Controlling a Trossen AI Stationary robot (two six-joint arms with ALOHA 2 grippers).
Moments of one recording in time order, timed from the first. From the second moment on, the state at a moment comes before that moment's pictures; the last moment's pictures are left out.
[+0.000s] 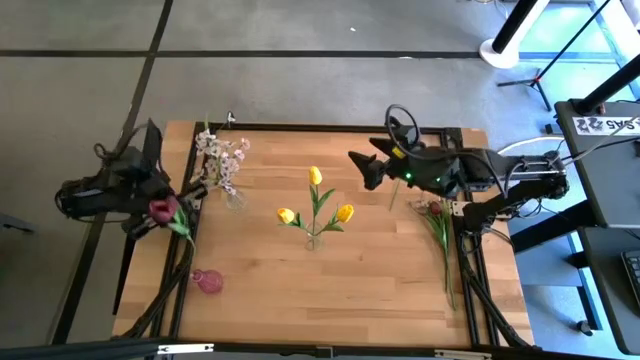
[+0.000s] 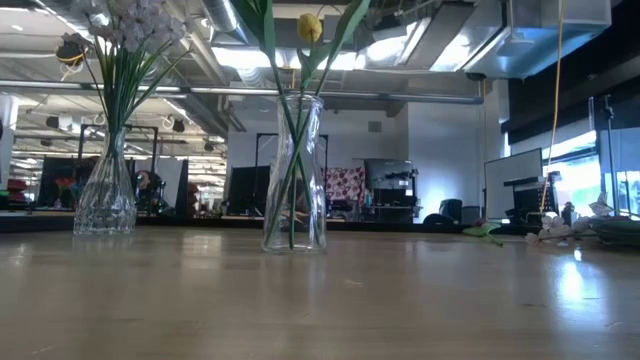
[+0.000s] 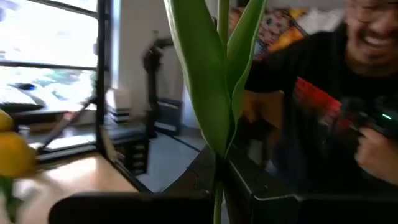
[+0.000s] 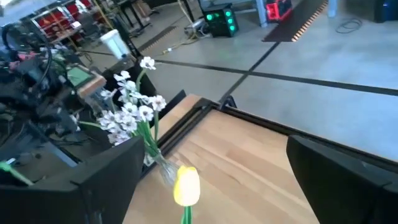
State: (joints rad) left arm 0.06 0.28 0.67 -0.26 0.85 -0.23; right arm 0.17 1.36 1.63 -0.64 0.73 0.73
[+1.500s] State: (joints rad) left arm -0.25 0.16 0.47 -0.16 0.74 -0.02; right arm 0.18 1.39 1.63 -0.66 0.82 0.81
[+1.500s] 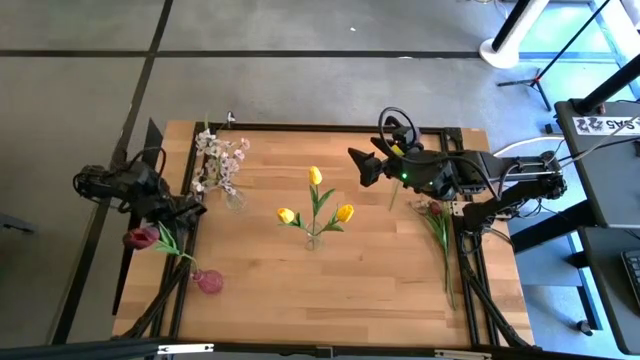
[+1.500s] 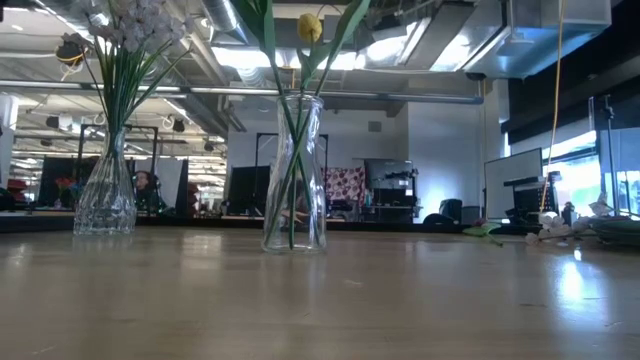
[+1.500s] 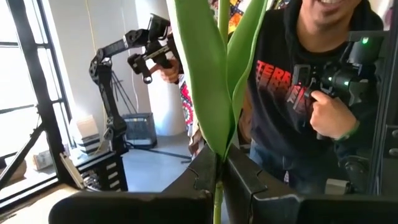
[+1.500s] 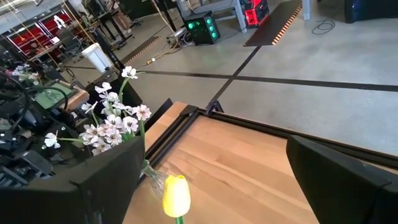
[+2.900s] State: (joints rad) left arm -0.47 0.17 0.56 -0.61 0.56 -1.04; right arm 0.18 1.39 1.63 -0.71 0.73 0.70
